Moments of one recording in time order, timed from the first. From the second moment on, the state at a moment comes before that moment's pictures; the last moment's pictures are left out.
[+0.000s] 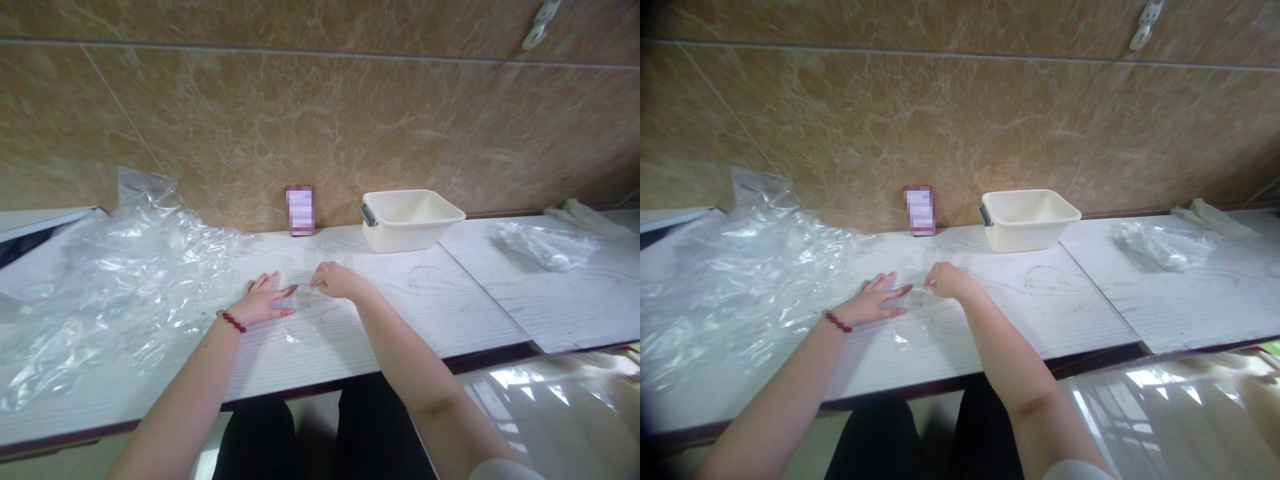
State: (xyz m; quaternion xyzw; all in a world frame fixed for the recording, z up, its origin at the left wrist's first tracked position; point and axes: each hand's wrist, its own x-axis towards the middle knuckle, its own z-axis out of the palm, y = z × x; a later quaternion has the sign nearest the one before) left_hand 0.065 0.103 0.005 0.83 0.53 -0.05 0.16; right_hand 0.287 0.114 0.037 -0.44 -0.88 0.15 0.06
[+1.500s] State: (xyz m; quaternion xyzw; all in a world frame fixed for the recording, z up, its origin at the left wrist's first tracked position) left_hand 0.103 0.122 0.040 0.81 0.52 0.20 0.17; right_hand 0.351 0.142 -0.002 -0.77 -0.62 0.05 0.17
